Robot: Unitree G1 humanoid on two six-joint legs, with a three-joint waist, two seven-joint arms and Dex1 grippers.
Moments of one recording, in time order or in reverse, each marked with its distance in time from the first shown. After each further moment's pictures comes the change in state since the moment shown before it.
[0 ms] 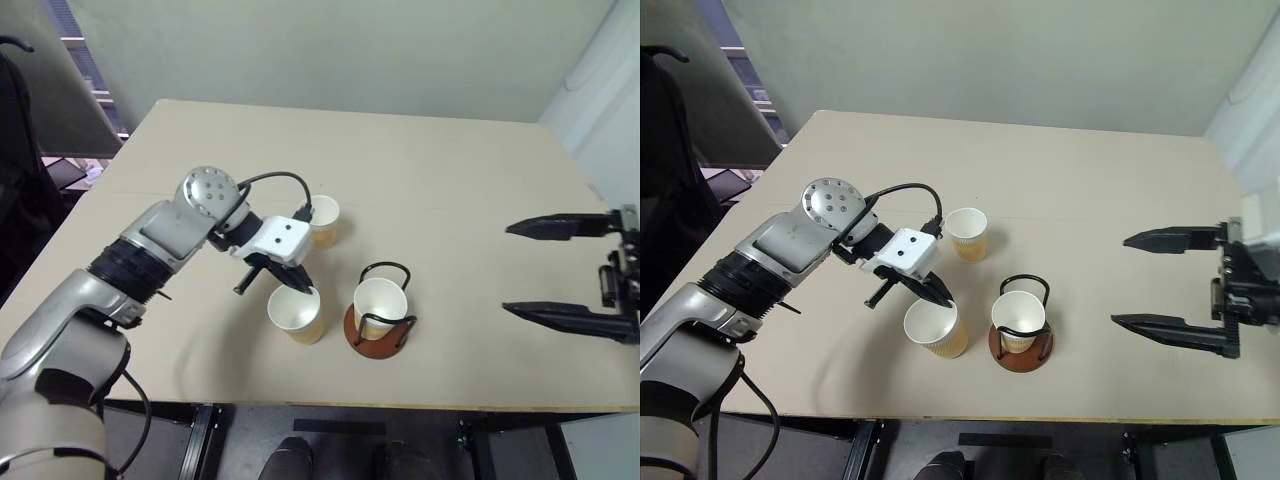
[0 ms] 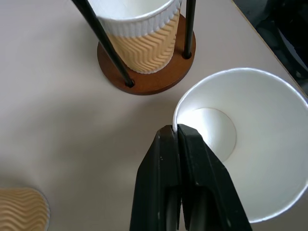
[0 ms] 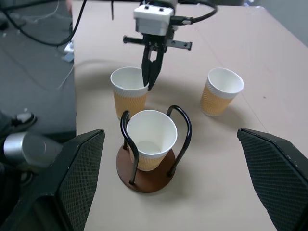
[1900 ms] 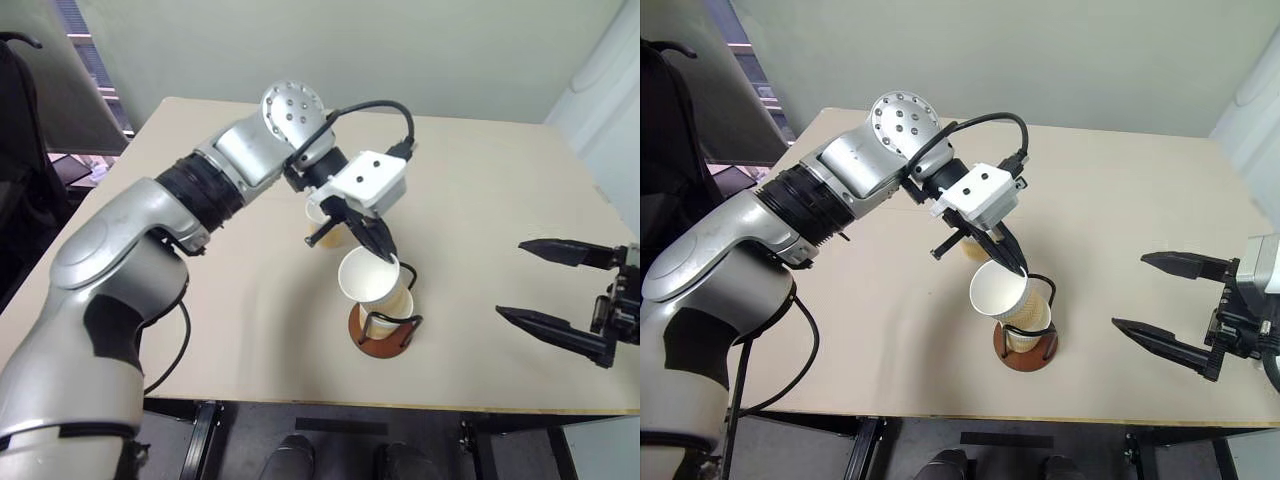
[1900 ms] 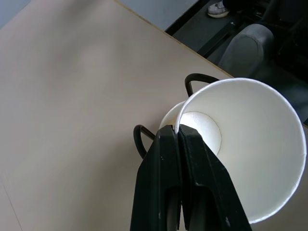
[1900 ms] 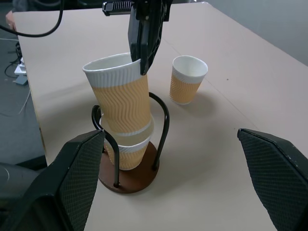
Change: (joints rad) left arm -0.486 -0.254 -0.314 0.227 -0.327 -0.128 -0.003; right arm 0.242 0.050 -0.051 -0.114 0.032 -0.115 -0.238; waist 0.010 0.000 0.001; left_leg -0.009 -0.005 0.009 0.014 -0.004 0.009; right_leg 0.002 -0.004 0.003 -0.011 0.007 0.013
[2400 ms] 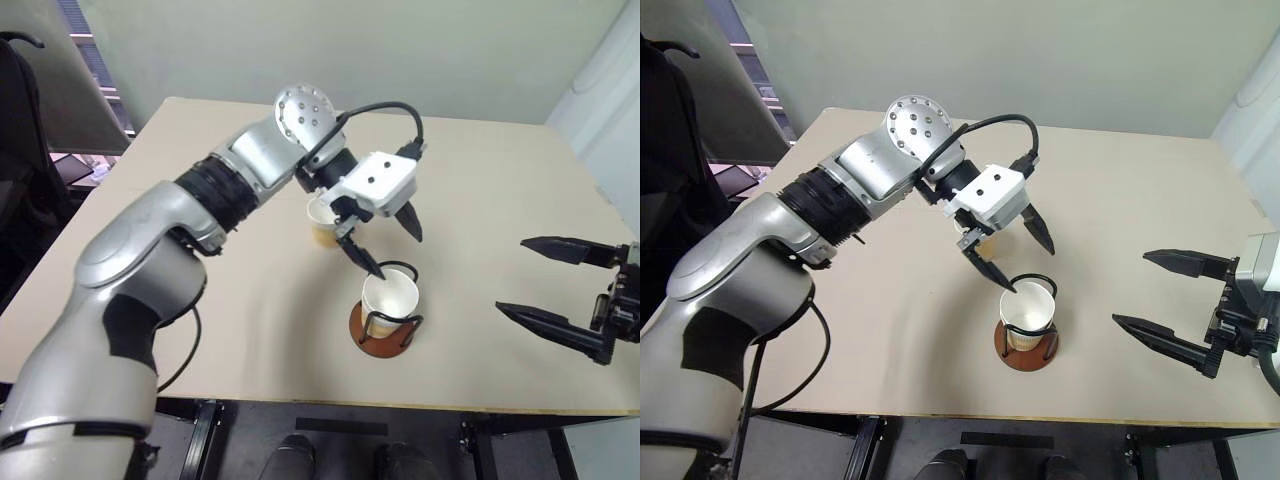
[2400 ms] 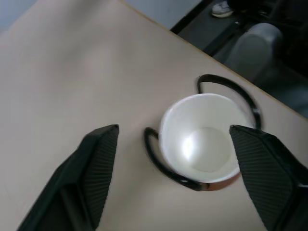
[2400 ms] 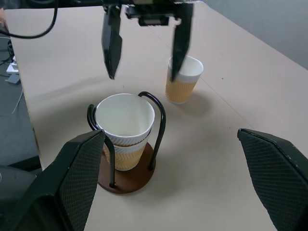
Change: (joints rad) left arm 0.004 -0.093 0.061 0.119 0.053 -0.027 -0.001; right arm 0.000 0.000 0.001 0.000 -0.001 -0.004 -0.028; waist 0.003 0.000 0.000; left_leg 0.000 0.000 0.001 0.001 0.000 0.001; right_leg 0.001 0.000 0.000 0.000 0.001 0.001
